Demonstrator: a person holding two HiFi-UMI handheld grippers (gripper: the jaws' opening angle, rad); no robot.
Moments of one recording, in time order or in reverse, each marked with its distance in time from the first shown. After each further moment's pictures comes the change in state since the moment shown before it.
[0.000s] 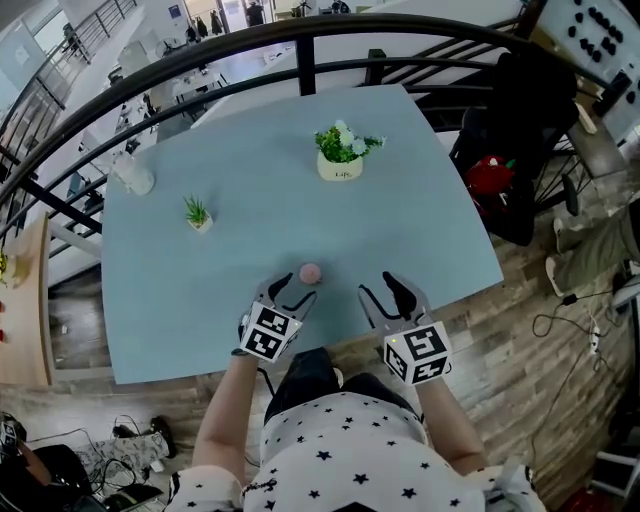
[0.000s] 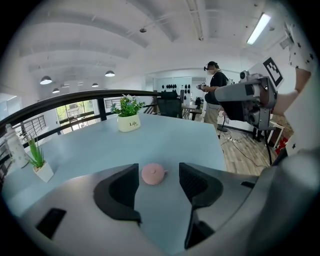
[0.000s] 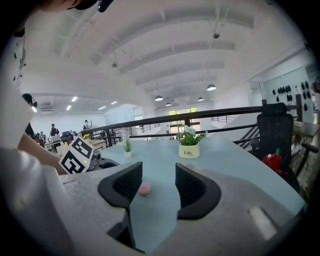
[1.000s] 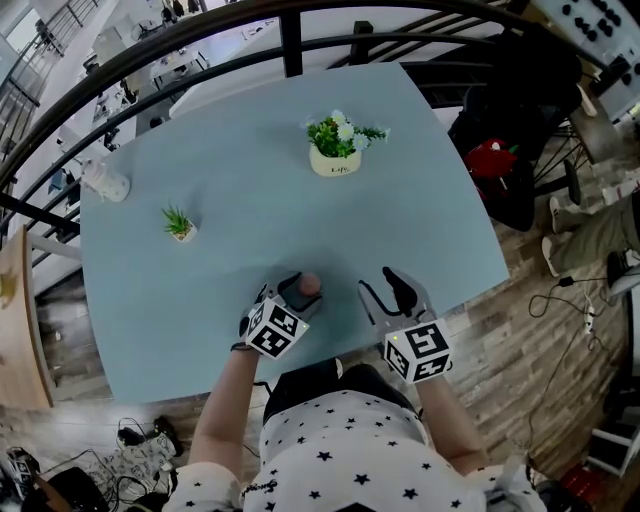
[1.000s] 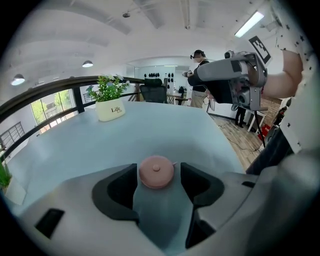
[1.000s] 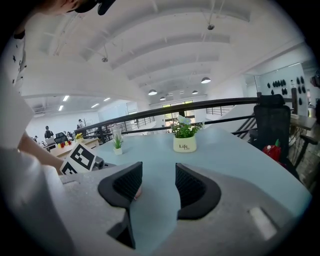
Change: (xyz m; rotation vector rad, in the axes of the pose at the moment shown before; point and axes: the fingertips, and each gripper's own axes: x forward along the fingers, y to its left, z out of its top) left arm 0.061 0.007 -0.016 0.136 0.115 -0.176; right arm 0.053 -0.029 -0.012 0.062 0.065 -0.047
